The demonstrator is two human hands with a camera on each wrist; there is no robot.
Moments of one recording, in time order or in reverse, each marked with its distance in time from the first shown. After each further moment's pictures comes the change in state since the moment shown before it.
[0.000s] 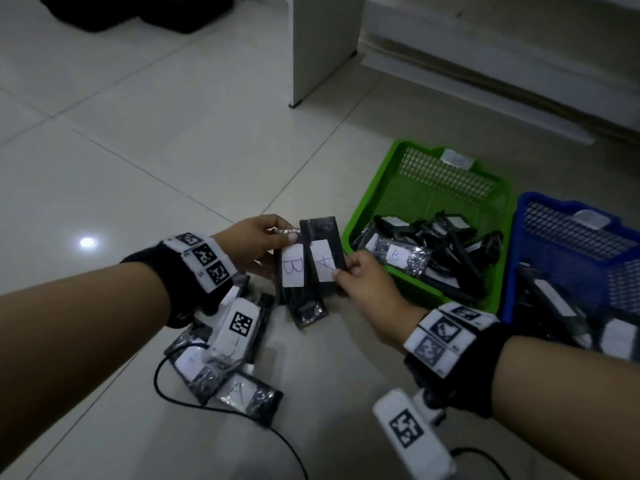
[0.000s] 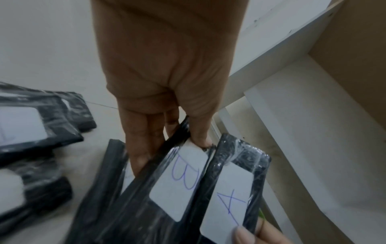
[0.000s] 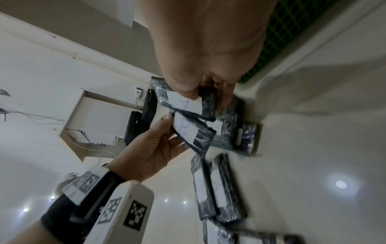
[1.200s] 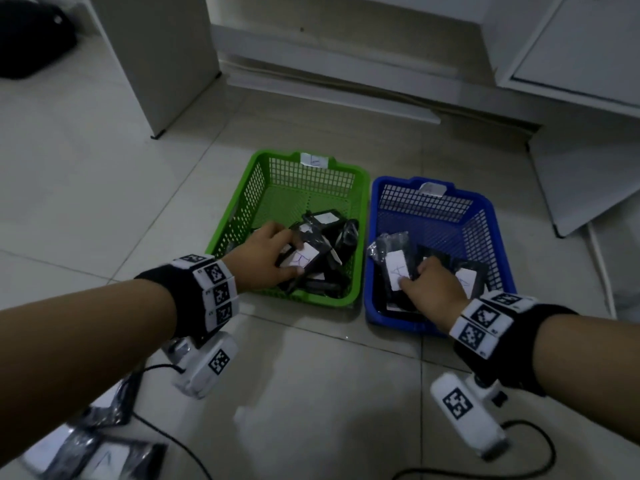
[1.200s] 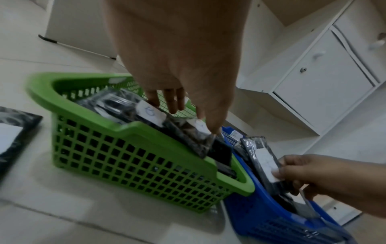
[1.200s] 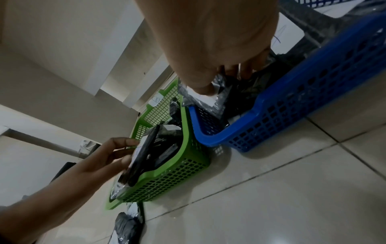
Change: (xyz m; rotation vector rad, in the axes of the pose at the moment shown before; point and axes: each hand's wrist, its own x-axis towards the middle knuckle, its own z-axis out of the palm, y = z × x) left_hand 0.055 0.063 0.186 1.026 -0.127 0.673; right_hand -0.043 0.093 -0.263 -0.554 0.463 0.344
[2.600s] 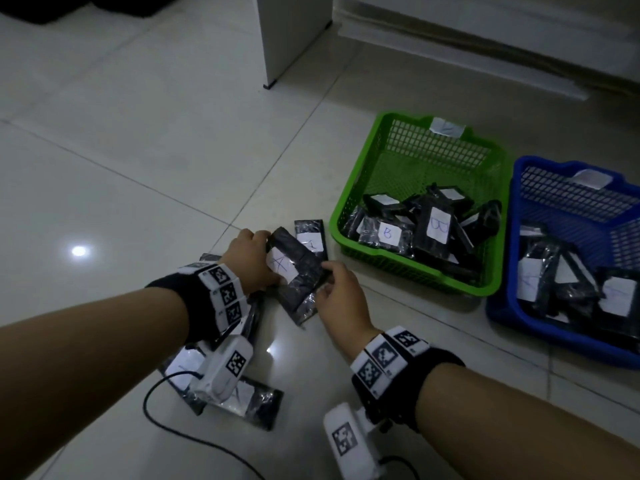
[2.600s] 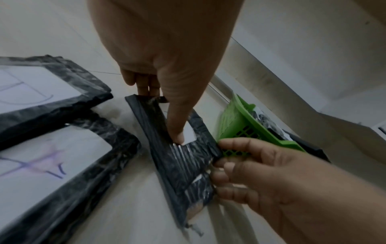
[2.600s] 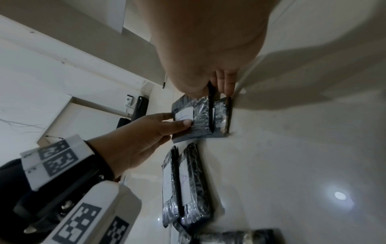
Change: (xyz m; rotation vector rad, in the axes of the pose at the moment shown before) left_hand -0.128 -0.161 0.009 0.007 -0.003 -0.688; right_hand -0.122 -0.181 0.224 0.424 -0.338 -0.333
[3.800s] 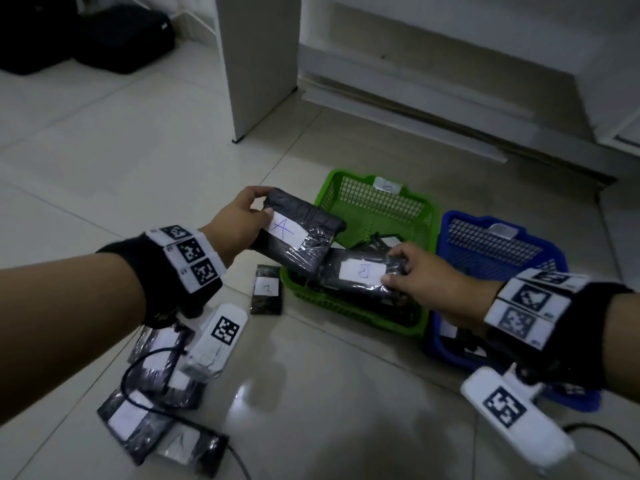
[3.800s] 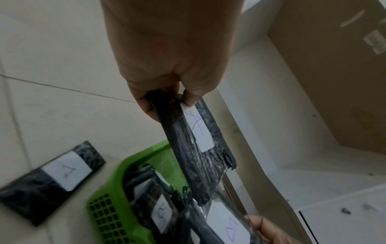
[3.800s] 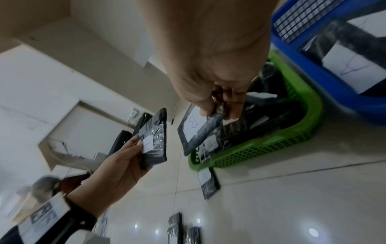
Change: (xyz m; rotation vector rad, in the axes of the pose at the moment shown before) left_hand -0.014 0.112 -0.109 -1.090 0.112 0.112; right_hand 0.005 -0.052 -0.229 -0.146 -0.086 0.004
